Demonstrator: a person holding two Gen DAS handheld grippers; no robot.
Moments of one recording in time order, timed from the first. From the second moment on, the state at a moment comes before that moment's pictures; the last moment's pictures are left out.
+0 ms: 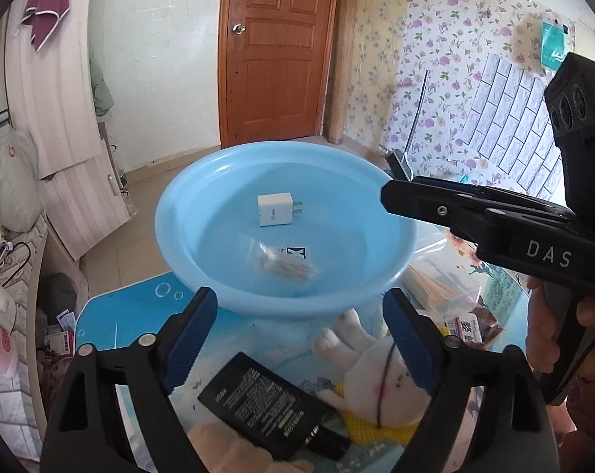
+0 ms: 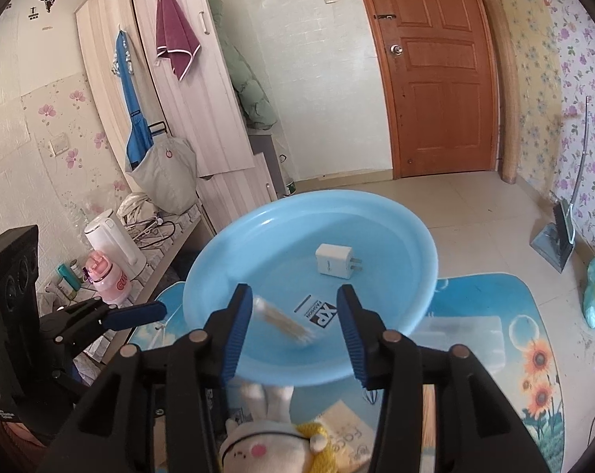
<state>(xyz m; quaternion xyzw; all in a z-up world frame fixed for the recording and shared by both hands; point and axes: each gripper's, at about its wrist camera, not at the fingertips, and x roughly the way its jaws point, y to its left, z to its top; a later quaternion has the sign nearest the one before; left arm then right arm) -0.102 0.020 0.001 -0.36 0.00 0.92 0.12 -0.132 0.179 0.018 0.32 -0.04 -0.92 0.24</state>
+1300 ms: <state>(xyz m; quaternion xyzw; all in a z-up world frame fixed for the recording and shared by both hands) -0.022 0.018 0.005 -0.36 -0.01 0.93 0.08 -0.034 0.228 0.019 0.26 0.03 -0.96 0.11</state>
